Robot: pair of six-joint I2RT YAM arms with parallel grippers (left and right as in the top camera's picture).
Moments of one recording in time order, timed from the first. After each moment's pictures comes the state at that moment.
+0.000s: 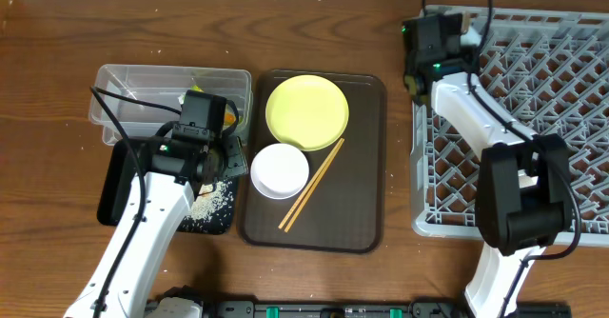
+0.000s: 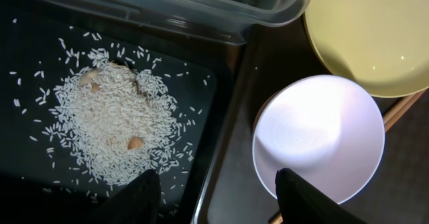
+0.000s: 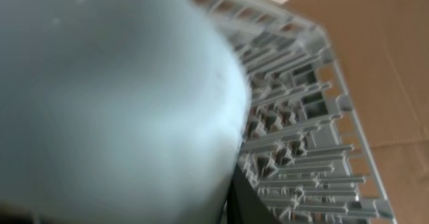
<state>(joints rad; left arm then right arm) -0.21 1.29 1.01 -0.94 -0.03 -0.44 0.25 2.02 1.45 -0.40 0.94 0.04</state>
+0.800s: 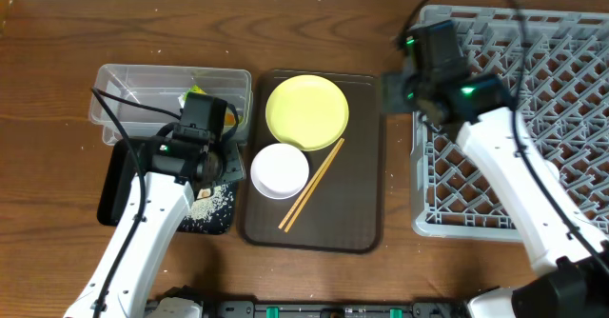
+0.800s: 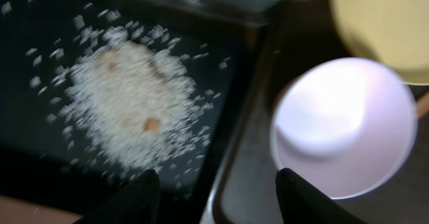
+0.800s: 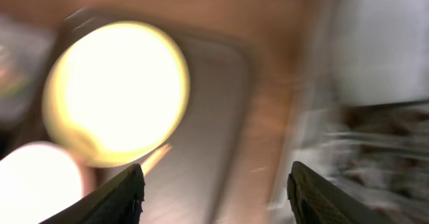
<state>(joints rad) -0.20 1.29 1.01 -1.01 -0.07 -0.45 0.39 1.61 1.44 -0.81 -0.01 0.20</state>
